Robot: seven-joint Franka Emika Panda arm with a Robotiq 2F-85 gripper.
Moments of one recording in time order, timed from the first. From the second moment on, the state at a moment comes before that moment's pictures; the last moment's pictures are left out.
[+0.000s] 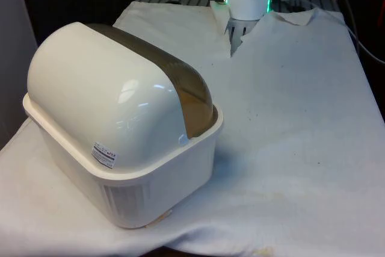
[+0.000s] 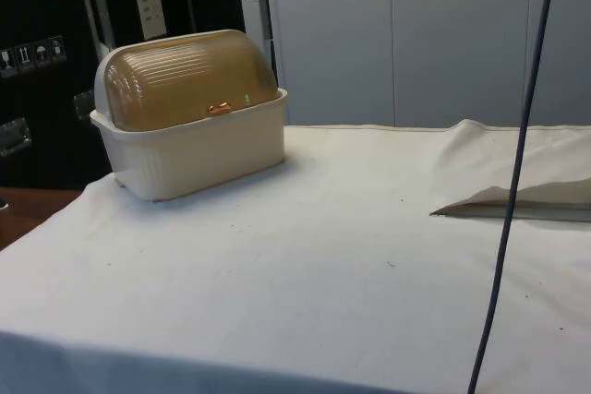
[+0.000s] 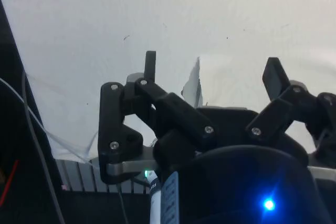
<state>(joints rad) 0.16 0.04 -0.16 -1.86 0.01 1.84 0.00</state>
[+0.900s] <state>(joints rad) 0.16 0.04 -0.16 -1.86 0.01 1.84 0.00</state>
